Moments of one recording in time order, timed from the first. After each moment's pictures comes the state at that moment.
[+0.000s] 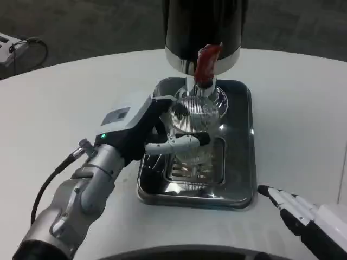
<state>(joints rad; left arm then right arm) -0.79 0.37 -0.26 0.65 0.59 -0.26 0.08 0.39 -0.37 -0.11 -1.01 -0.72 0.18 0.66</state>
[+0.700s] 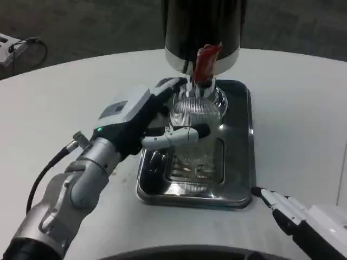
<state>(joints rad) -0.77 0.41 -0.24 0.57 0.51 -0.28 0.01 0.35 -0.37 -0.06 -0.98 -0.74 0.20 0.66</state>
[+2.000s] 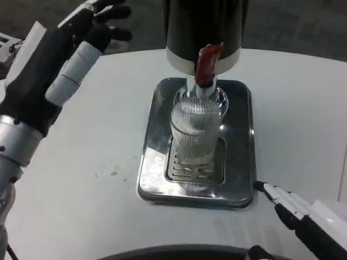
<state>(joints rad) -0.53 0.49 0.17 -0.09 -0.13 -0.10 -0.30 0.34 -0.37 -0.06 -0.99 -0.72 0.23 0.65</state>
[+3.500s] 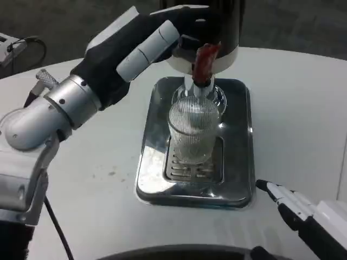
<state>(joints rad) -0.82 0.46 0.01 0.11 -0.15 0.04 -0.56 0.38 -0.36 -0.07 -1.02 -0.72 0.22 0.62</state>
